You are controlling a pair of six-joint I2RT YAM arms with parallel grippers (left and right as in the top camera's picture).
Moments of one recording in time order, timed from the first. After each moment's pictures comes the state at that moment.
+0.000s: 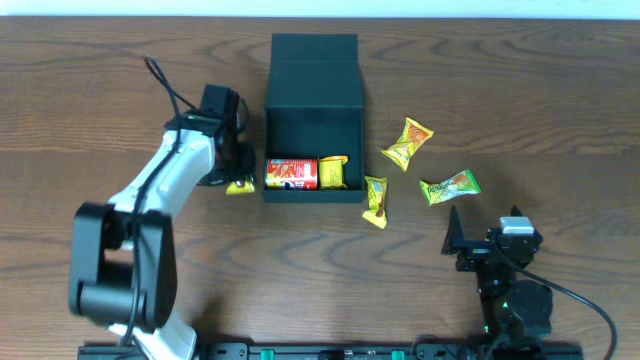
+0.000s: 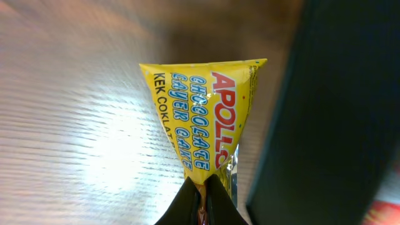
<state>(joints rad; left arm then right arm) -0.17 1.77 1.22 -0.78 0.08 -0.34 0.08 0.01 0.07 -0.21 0.09 0.01</state>
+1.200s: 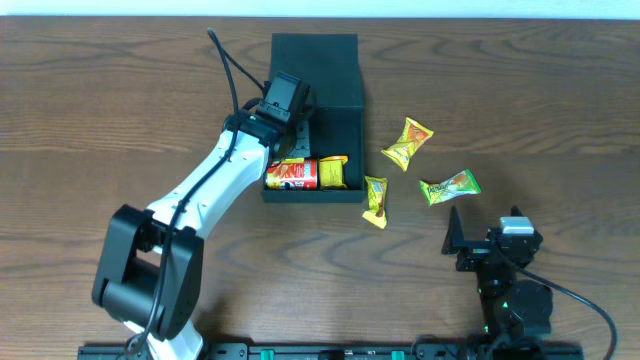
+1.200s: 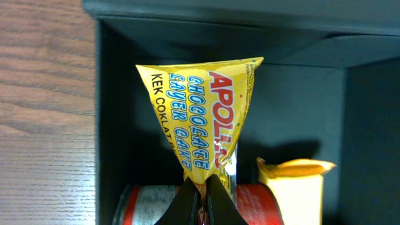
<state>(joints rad) -0.44 1.83 1.32 -0.60 -0.05 -0.46 0.08 0.01 0.07 -0.21 0.09 0.01</state>
